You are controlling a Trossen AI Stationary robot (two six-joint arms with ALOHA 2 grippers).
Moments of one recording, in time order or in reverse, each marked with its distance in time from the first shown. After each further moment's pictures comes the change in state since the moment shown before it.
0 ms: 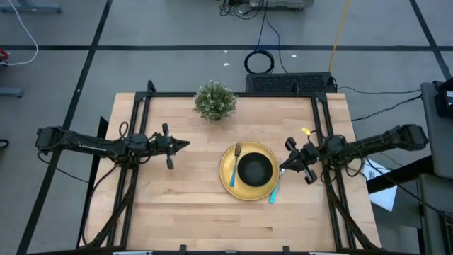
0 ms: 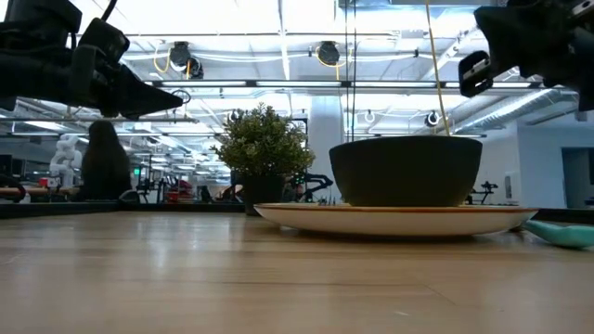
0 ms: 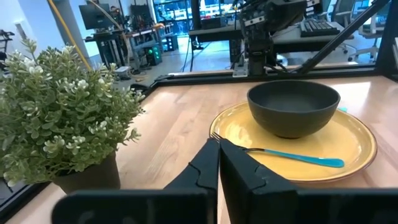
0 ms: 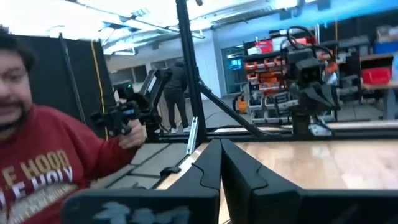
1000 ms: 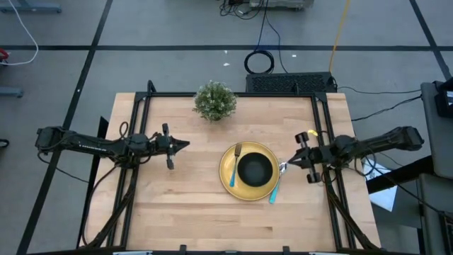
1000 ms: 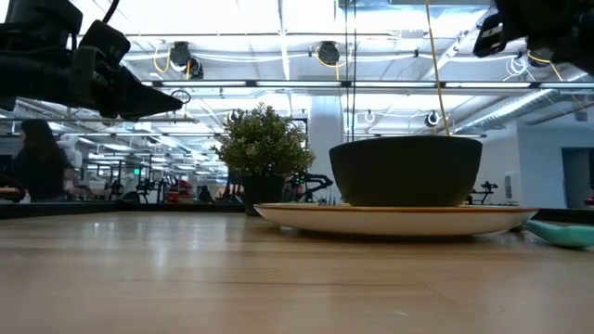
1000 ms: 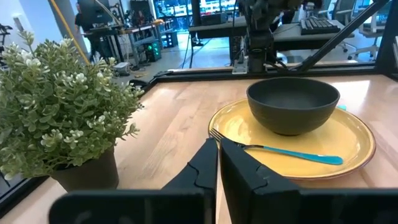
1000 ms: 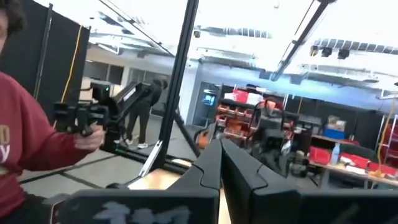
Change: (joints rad) left arm 0.000 0.000 0.000 -0.015 -0.001 -0.018; right arm 0.076 -0.266 0.012 -0.157 0.137 -0.365
